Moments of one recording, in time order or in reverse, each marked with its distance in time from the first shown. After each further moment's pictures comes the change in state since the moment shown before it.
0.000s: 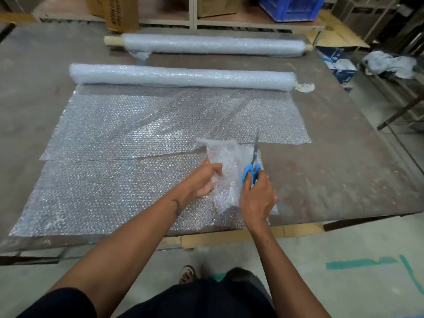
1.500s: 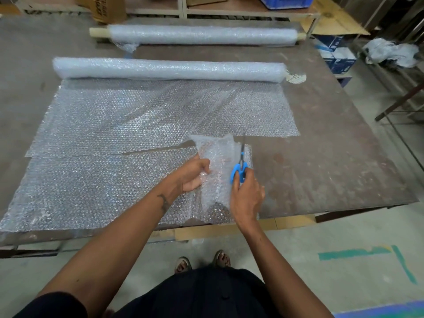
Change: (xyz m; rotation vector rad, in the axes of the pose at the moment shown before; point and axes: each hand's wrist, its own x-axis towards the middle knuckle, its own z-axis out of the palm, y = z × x) left_hand -0.010 0.007 0.031 -0.016 0.042 -0.087; right_hand 0.002 0.024 -0.018 0.073 -0.183 0.014
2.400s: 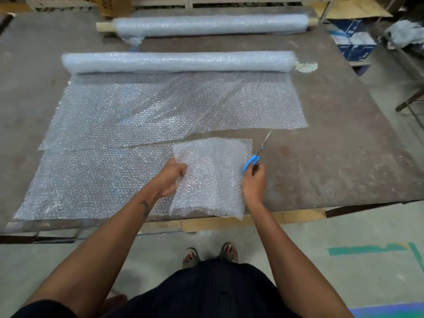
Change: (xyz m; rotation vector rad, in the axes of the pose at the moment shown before) left_hand -0.008 -0.035 -0.071 0.255 0.273 0.073; right_hand 0.043 0.037 0.030 0.555 -0.104 0.372
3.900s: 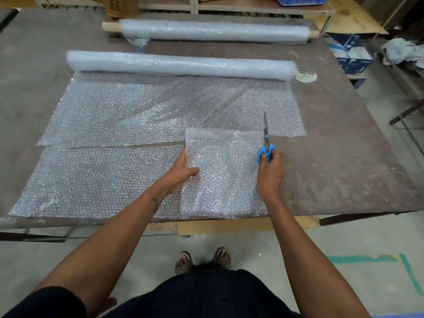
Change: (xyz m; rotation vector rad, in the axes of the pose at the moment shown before) left_hand 0.027 -0.005 0.008 0.090 -0.072 0.118; right_hand 0.045 -0.030 -0.035 -0.274 0.083 -0.338
